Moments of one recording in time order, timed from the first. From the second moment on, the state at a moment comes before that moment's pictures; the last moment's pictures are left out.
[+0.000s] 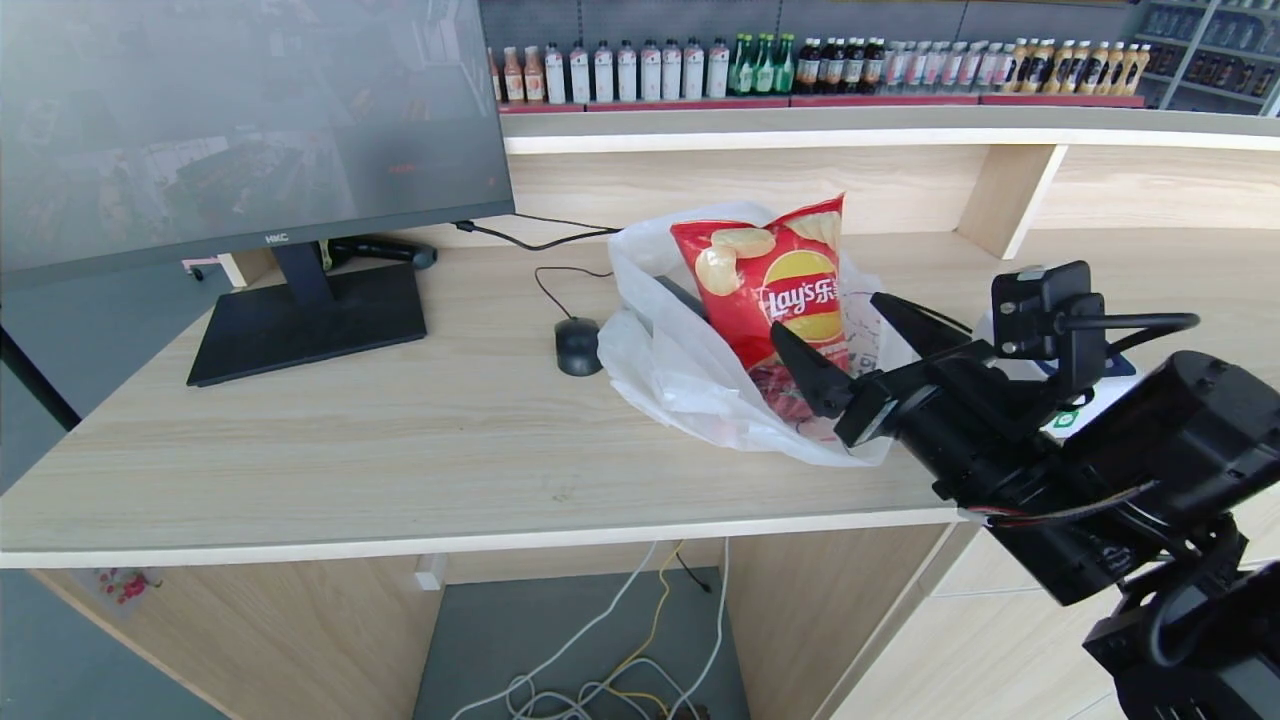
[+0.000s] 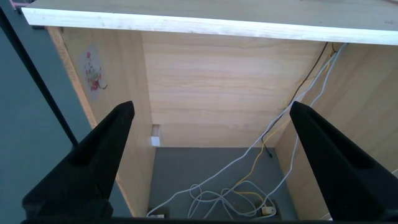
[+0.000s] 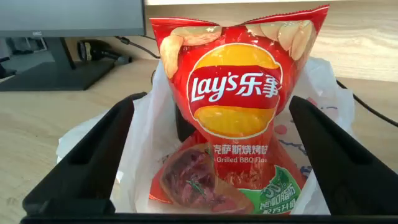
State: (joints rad) left arm 0.00 0.00 0.00 0.00 0.00 0.00; right arm 0.58 1.77 -0.54 -1.57 -0.10 -0.06
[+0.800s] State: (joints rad) left arm 0.00 0.00 0.00 0.00 0.00 0.00; right arm 0.53 1.20 -0.21 -1.57 -0.10 -0.04
